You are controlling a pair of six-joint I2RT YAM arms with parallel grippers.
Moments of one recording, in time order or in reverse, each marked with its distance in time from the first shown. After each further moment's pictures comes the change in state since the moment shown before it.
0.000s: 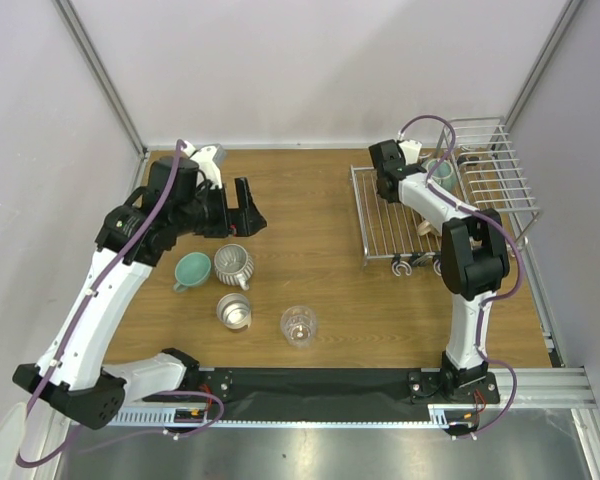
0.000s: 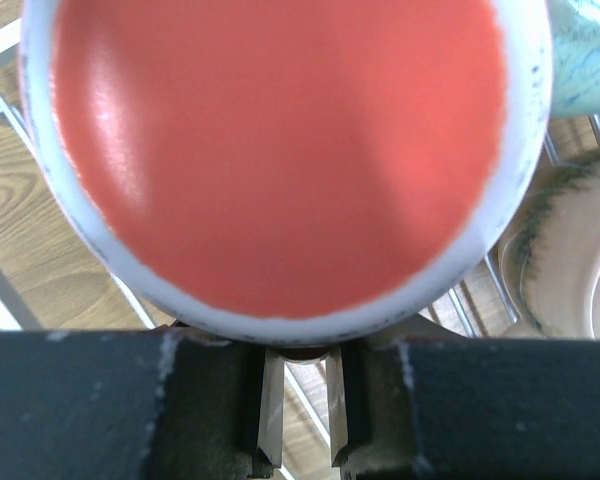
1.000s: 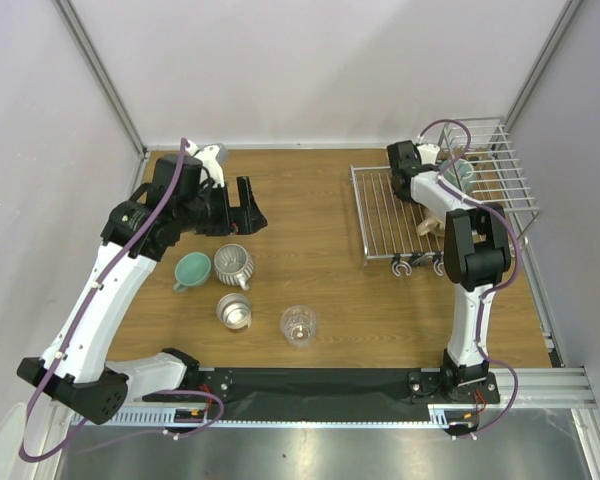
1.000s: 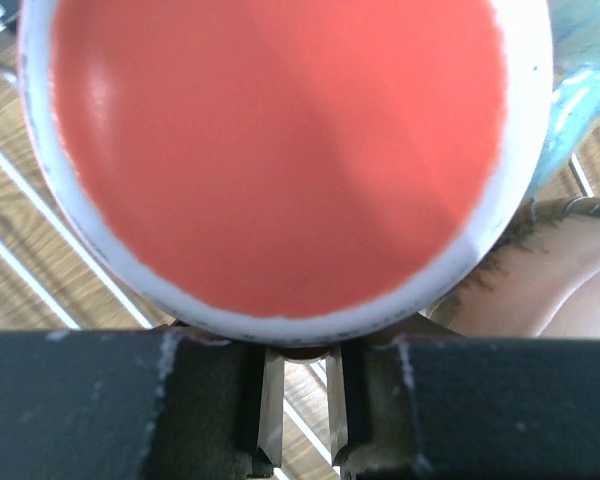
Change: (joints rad) left arm 0.014 0.033 0.002 0.000 0.005 0.001; right arm -0.108 0.068 0.006 0.024 0.016 -0.011
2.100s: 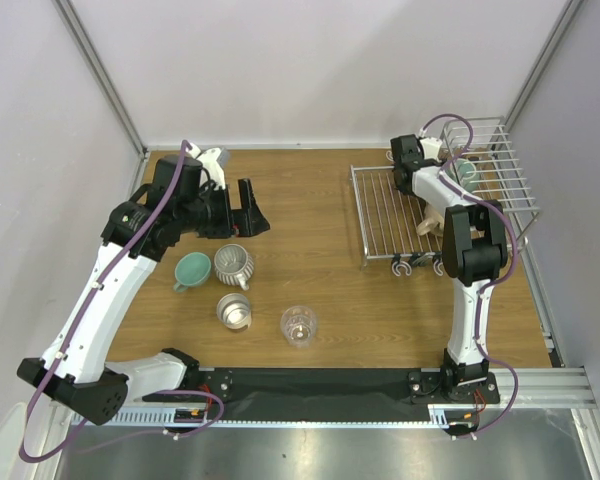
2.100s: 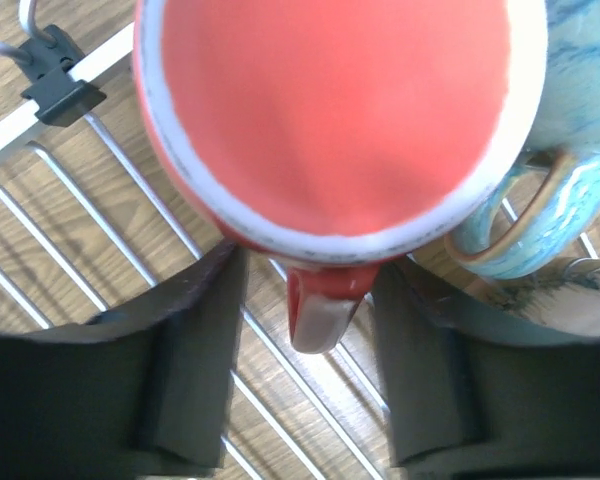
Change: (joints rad) left arm 0.004 -0.003 -0.010 -0.008 0.057 -0.014; right arm -0.028 0.061 0.085 0.011 -0.005 -0.021
